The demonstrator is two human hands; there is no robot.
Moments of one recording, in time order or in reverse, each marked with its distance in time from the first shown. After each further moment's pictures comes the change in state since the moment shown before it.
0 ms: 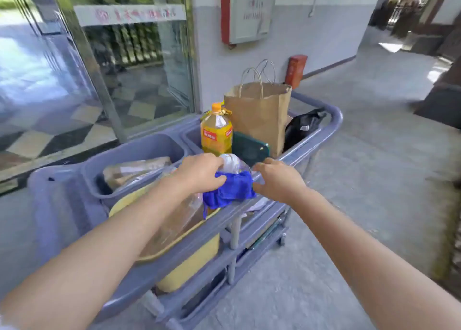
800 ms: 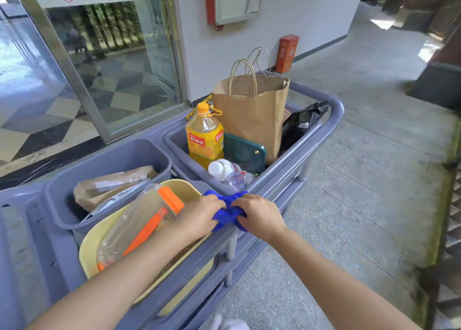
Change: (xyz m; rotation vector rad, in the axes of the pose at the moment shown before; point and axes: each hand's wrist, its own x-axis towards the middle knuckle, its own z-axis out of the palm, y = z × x) left_hand 0.018 -0.002 0.077 -0.262 -0.211 0.102; right_hand 0.030 0.008 0.086 0.221 0.048 -0.066
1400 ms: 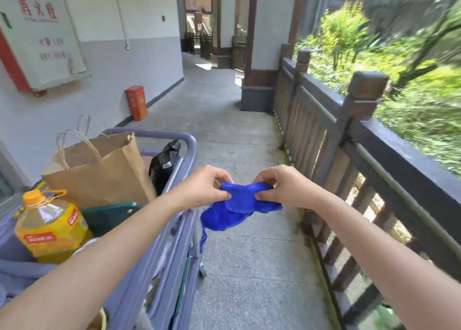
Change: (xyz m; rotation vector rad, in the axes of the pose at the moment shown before) left_hand 0.089 0.239 -0.095 -0.465 -0.220 0.624; right_hand -0.181 0.071 -0.225 0.085 0.301 0.635
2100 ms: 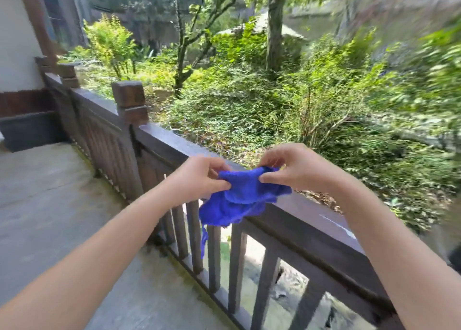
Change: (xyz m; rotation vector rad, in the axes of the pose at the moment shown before) left_hand 0.061 0.300 0.251 -0.122 -0.546 0.712; right_hand -0.346 0.113 -0.176 -0.203 0.519 0.642
